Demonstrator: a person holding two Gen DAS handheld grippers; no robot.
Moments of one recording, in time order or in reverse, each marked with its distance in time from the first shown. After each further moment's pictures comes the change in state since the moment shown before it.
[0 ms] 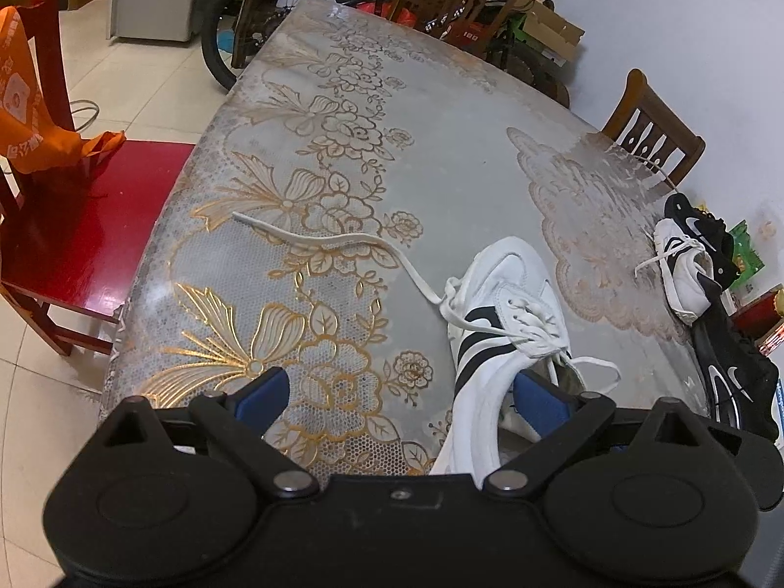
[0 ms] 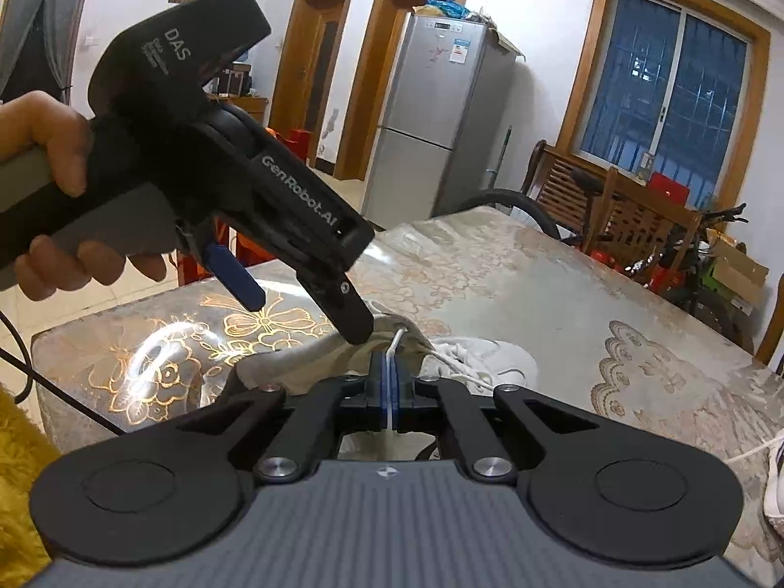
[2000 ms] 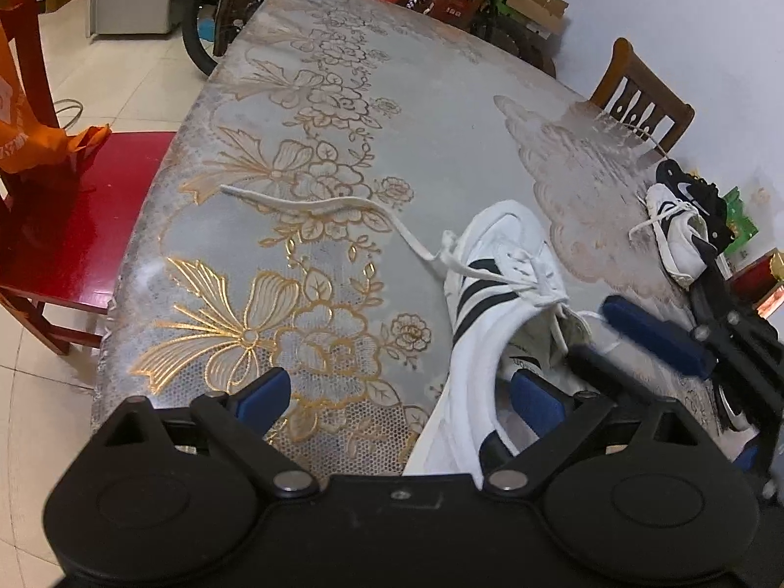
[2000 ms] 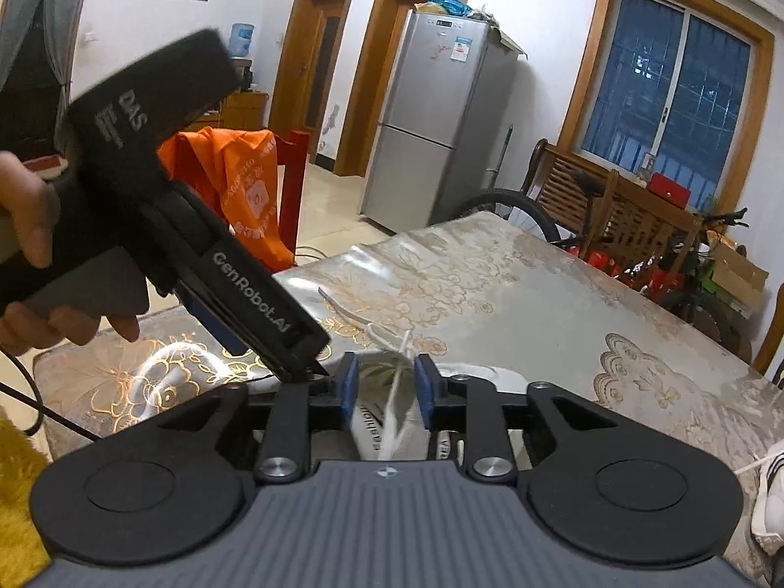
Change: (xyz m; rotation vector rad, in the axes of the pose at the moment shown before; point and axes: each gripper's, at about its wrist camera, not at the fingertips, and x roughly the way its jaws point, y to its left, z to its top) left arm 0.003 0.002 -0.012 0.053 0.046 -0.005; right arm -0.002 -0.009 0.023 0.009 0.011 0.004
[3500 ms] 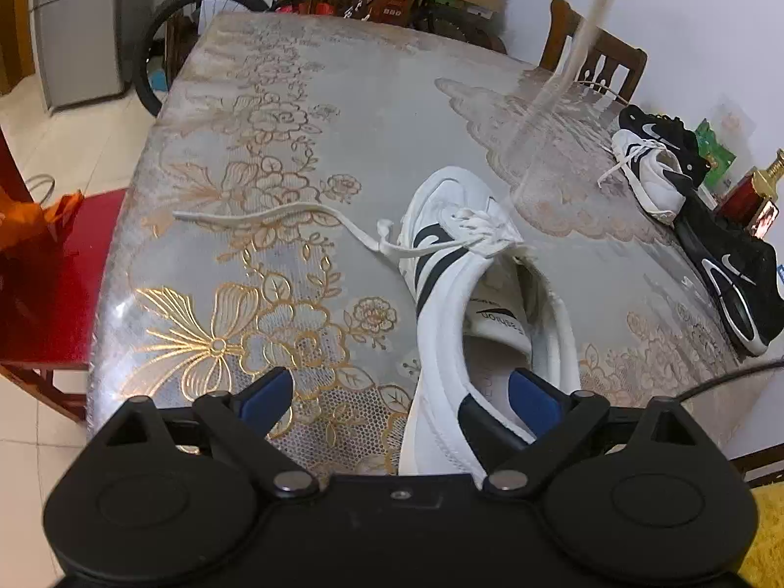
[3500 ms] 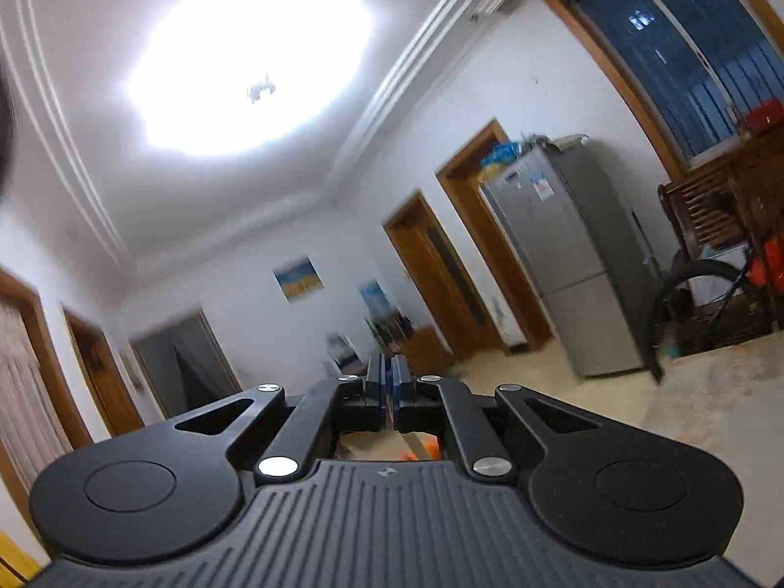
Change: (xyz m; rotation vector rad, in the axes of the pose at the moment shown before) left arm 0.003 -0.025 -0.018 0.196 -0.016 -0.002; right arm -0.034 -0.108 0.174 0.554 -0.414 0.545
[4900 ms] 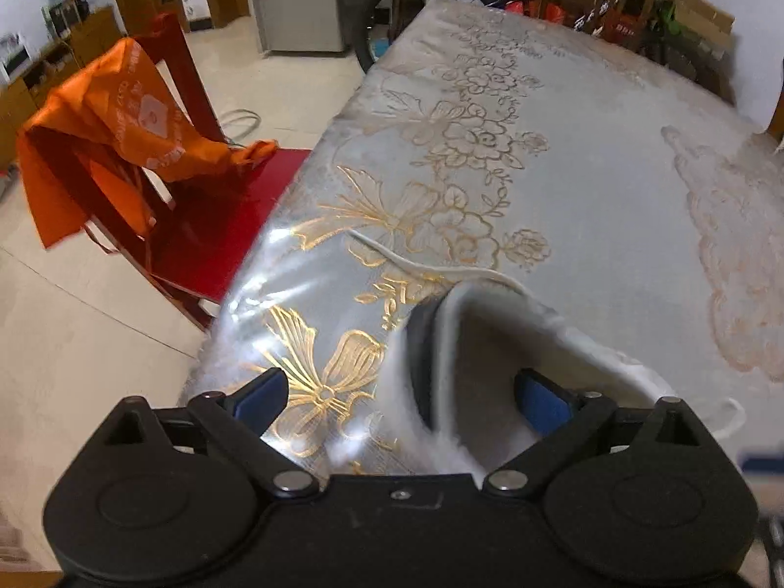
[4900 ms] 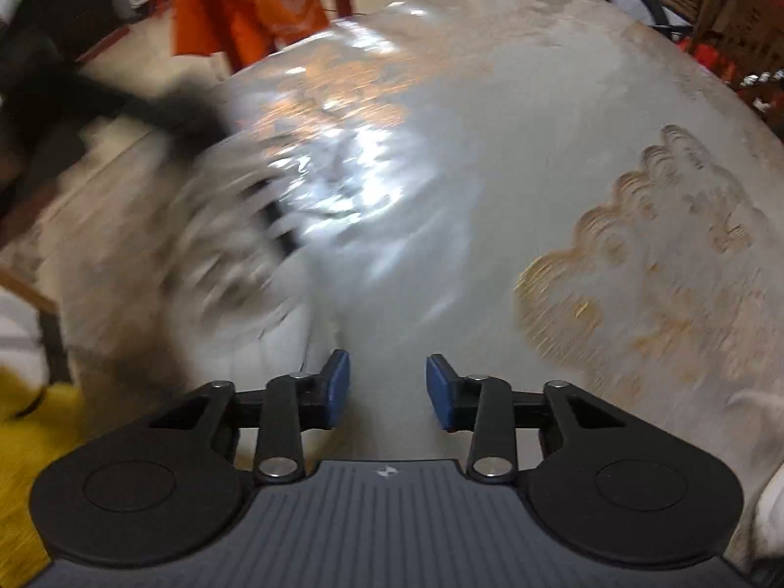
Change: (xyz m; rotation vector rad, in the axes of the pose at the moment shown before) left arm 0.029 -0.005 0.053 -0.296 0.019 0.517; right arm -0.037 -0.125 -0.148 -0.270 1.065 -0.332
